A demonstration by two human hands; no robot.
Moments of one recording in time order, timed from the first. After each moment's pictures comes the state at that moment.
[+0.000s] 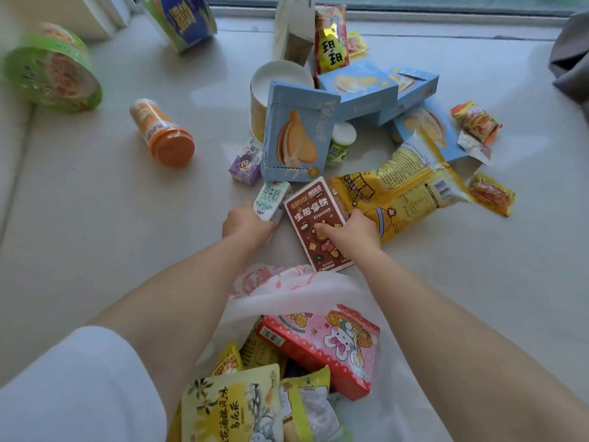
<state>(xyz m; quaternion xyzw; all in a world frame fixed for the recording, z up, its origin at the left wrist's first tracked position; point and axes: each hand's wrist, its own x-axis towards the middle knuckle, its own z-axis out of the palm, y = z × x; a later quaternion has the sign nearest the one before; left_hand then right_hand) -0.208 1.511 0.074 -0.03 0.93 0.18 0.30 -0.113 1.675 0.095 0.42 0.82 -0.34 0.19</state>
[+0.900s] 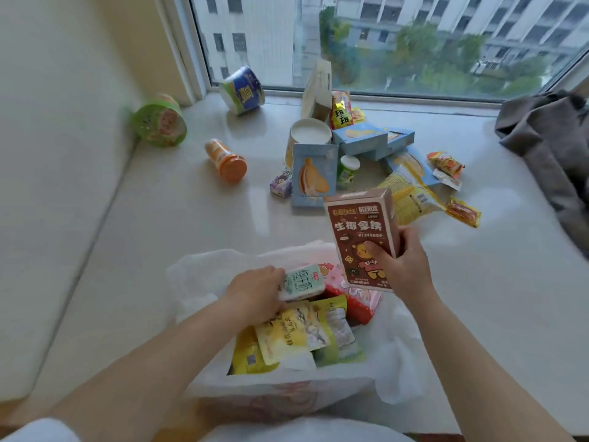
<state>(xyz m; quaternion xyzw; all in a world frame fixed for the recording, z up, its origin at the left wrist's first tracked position) -0.039 1.383 0.192 0.33 0.91 0.00 0.26 0.042 1.612 0.220 0.30 0.79 -0.52 -0.12</state>
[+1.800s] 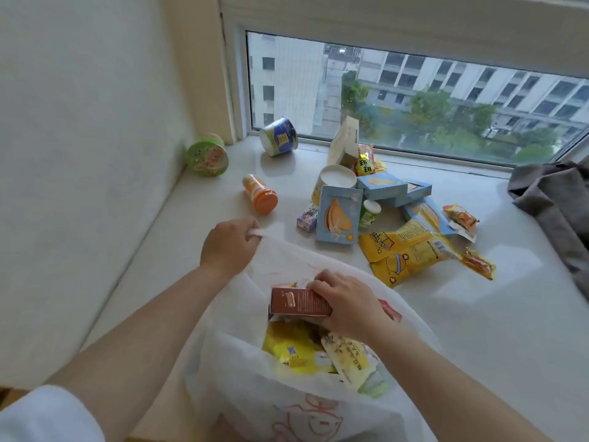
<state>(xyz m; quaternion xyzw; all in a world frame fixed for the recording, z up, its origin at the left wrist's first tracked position) -0.104 1.316 0.263 0.13 0.95 0.27 -0.04 0.010 1.523 0.222 -0.17 0.98 -0.07 0.01</state>
